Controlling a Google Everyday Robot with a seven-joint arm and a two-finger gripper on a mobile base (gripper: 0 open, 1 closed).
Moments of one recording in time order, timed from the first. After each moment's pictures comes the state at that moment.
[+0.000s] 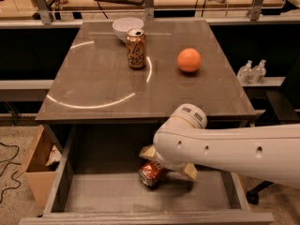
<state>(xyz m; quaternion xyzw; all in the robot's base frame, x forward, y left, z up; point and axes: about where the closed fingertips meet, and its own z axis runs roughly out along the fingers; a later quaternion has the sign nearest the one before) 0.462 -0.061 0.624 0.21 0.97 0.04 0.11</state>
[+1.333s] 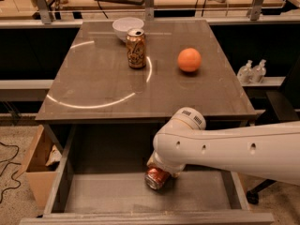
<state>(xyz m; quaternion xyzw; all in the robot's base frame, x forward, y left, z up) 0.459 -0.055 0.608 0.20 0.97 0.06 0.10</state>
